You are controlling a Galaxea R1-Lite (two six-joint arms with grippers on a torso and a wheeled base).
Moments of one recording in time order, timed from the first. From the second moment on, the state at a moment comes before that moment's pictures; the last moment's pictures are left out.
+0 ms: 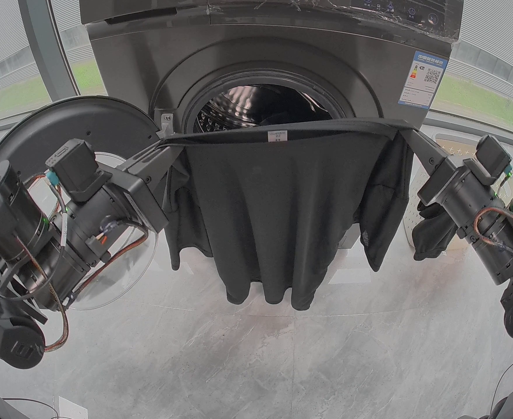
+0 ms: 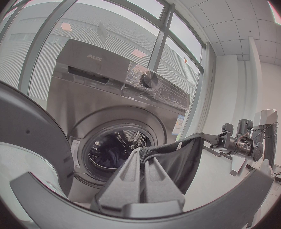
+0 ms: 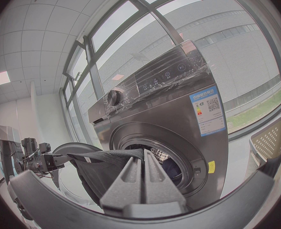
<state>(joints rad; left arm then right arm) -0.57 1.54 -0.56 -1.31 -0.04 -0.07 0.56 1.56 -0.56 -1.44 -0.04 0.15</state>
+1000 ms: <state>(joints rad) -0.71 1.78 -0.76 -1.39 -0.03 -0.08 0.75 1.88 -0.34 -1.46 -0.02 0.15</state>
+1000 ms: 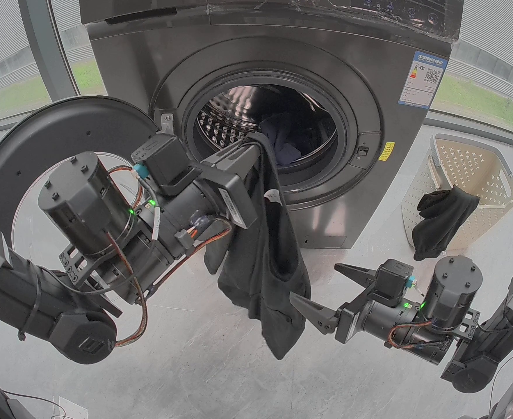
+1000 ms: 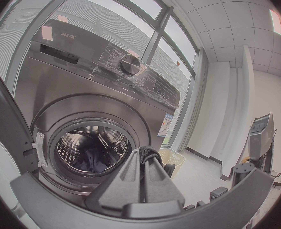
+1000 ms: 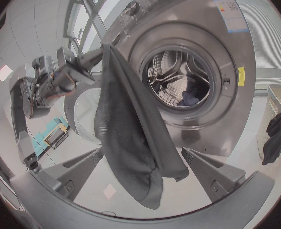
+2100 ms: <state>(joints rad) -0.76 1.76 -0.68 -1.49 -0.08 -0.08 0.58 2.26 -0.80 -1.48 0.07 0.09</state>
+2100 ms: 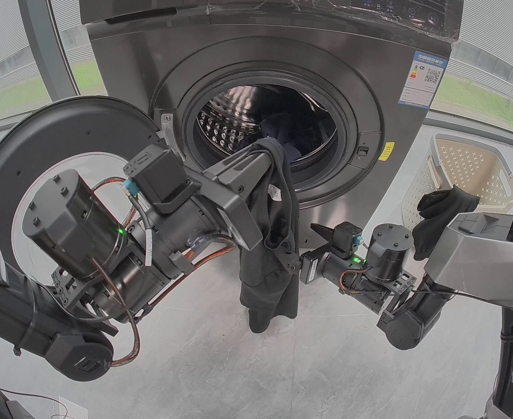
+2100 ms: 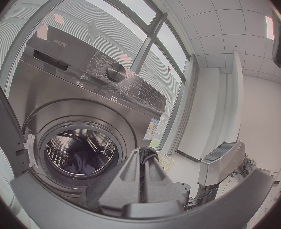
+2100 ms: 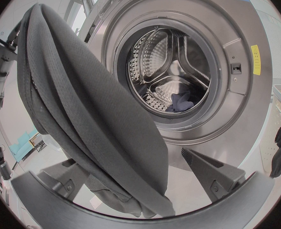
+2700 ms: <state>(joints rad) -0.74 1.74 -0.68 -1.49 -0.09 -0.09 0.61 2.40 -0.95 -1.51 0.10 0.09</state>
